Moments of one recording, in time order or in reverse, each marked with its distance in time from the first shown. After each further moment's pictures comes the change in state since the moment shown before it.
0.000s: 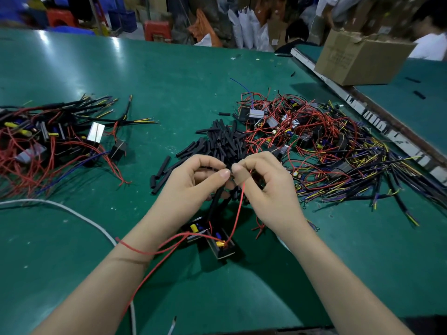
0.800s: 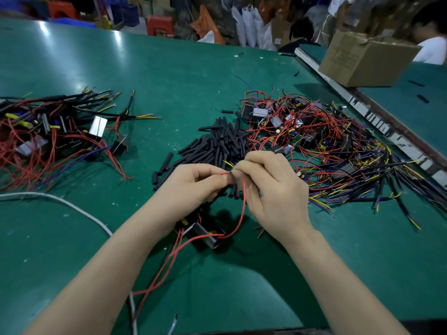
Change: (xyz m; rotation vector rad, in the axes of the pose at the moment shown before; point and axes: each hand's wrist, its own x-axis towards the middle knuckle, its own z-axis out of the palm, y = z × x) left_hand -0.002 0.012 -0.005 0.132 -0.069 -0.153; right_hand -0.003 0.004 0.002 -0.513 0.246 -0.495
